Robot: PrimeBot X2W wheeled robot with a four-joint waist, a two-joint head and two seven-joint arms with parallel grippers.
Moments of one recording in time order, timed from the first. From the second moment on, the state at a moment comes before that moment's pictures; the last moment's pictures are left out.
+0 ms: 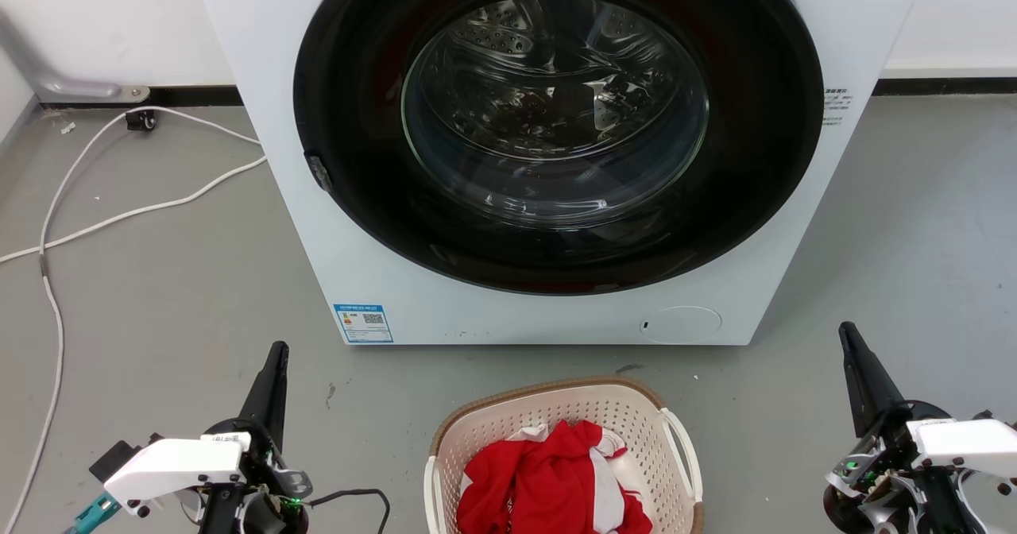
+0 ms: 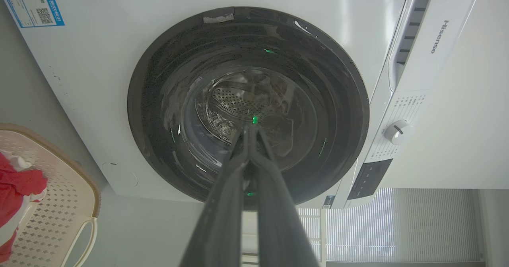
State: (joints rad) left arm -0.10 0.07 0.09 0.25 -1.63 -0.13 0.10; right arm -0.10 -0.06 -0.10 0.25 1.63 0.13 0.10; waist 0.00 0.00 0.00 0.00
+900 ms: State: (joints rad) left arm -0.07 0.05 0.05 0.26 -1.58 -0.13 0.06; right arm -0.06 -0.06 -0.07 0.26 1.58 0.13 0.06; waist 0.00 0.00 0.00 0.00
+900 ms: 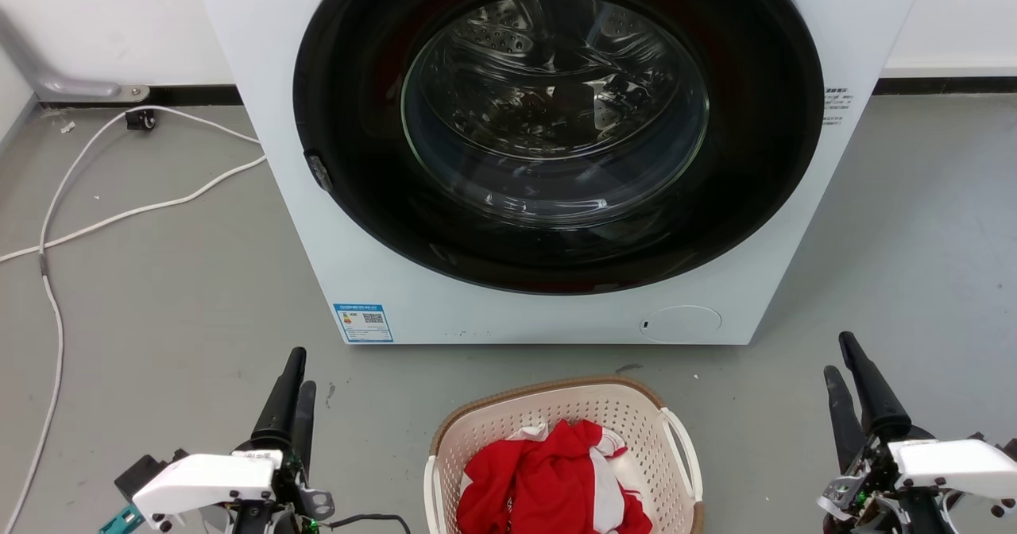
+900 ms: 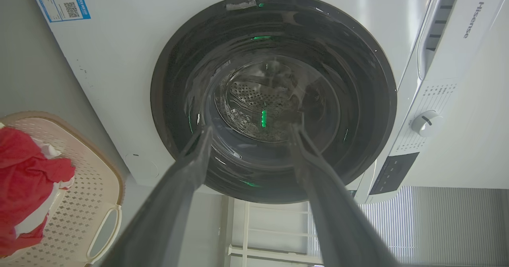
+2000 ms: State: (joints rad) left arm -0.08 0.05 -0.05 0.18 -0.91 -0.13 -0.07; right arm -0.06 -0.06 -0.05 0.21 0.77 0.13 -0.06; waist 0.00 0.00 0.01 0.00
